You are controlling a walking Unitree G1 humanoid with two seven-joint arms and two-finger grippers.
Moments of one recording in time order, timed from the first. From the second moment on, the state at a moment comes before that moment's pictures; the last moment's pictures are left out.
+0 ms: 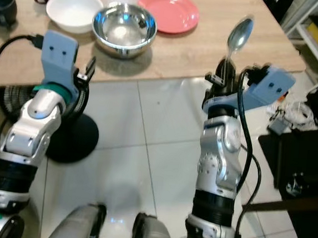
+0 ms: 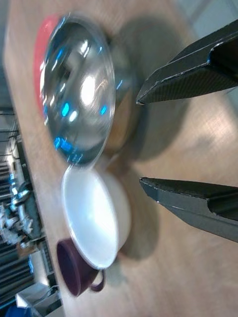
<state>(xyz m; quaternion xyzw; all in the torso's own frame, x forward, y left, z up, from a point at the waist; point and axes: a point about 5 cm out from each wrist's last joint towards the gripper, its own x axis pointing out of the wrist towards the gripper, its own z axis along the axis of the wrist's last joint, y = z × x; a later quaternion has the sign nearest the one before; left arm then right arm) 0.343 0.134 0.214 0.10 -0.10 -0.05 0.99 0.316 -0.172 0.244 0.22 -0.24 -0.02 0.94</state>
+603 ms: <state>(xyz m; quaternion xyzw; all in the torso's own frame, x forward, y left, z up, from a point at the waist) 0.318 0.116 0.280 0.14 -0.25 -0.12 0.95 0.320 -0.172 0.240 -0.06 -0.24 0.02 0.97</state>
